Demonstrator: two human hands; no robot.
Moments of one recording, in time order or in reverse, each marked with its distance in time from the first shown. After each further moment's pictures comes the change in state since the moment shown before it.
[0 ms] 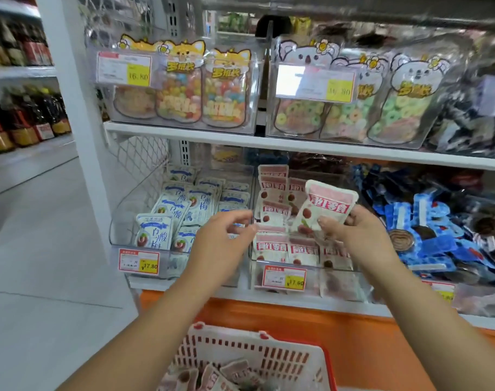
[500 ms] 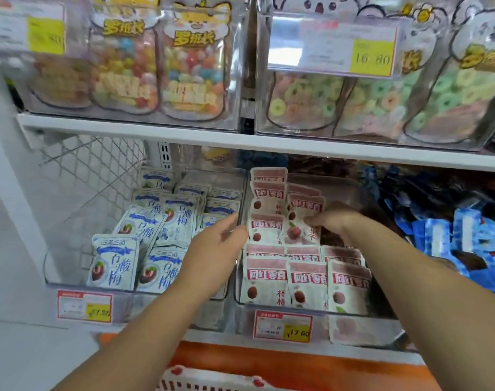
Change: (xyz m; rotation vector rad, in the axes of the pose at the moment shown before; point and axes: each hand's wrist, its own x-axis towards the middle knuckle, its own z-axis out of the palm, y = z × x) left_hand 0.079 -0.035 0.038 0.003 -0.087 -0.180; right_hand 0.166 0.042 0.034 -0.403 -0.221 0.303
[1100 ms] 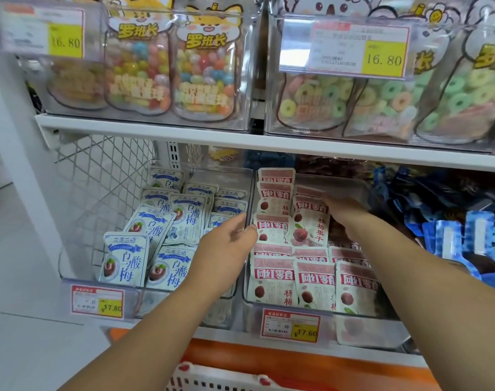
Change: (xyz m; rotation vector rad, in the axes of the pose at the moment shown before) left_hand -0.002 -0.002 0.002 -0.019 -0.031 -0.016; right_hand 0.013 -0.006 0.002 0.221 0.165 0.086
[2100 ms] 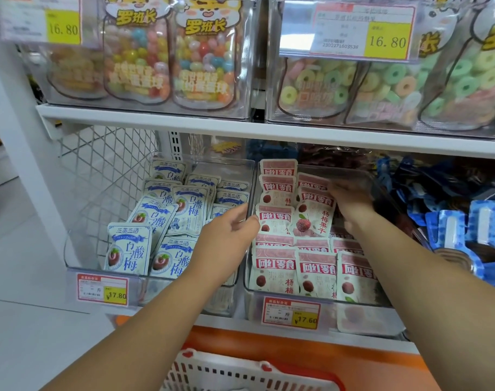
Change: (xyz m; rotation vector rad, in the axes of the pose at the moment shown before) left_hand 0.003 -0.005 -0.001 0.007 -0.005 0.024; right_hand 0.017 0.015 0.009 0.356 0.073 -0.109
